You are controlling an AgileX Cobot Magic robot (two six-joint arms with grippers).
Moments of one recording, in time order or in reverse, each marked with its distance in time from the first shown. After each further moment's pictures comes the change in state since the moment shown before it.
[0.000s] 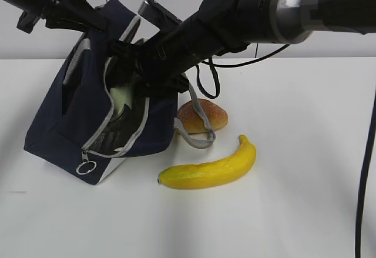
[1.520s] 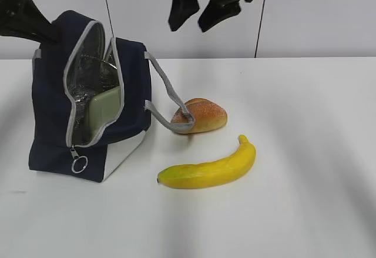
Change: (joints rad) left arm 0.140 0.000 0.000 0.161 0.025 0.000; right arm -0.144 -0.034 -0.486 -0.614 0.597 0.148
